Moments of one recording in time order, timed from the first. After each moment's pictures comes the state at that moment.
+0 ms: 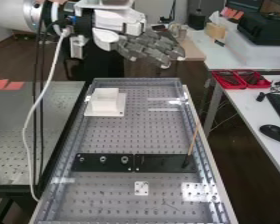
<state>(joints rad) 1.55 -1.71 -1.63 -3.06 -1.47 -0.69</state>
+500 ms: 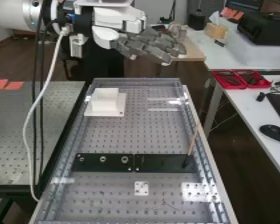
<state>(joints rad) 1.55 -1.71 -1.63 -3.05 -1.47 -0.69</state>
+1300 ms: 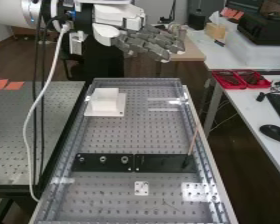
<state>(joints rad) 1.55 -1.70 -1.62 -3.08 -1.48 -0.68</state>
